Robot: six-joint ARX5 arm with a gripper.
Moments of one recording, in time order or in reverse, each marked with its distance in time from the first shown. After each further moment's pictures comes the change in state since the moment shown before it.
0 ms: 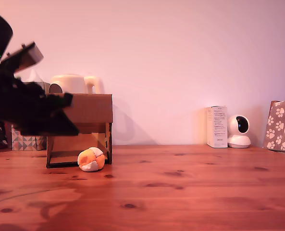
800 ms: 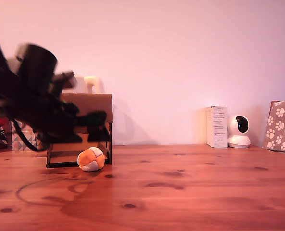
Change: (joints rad) arm 0.000 0.357 0.327 0.024 -0.126 0.000
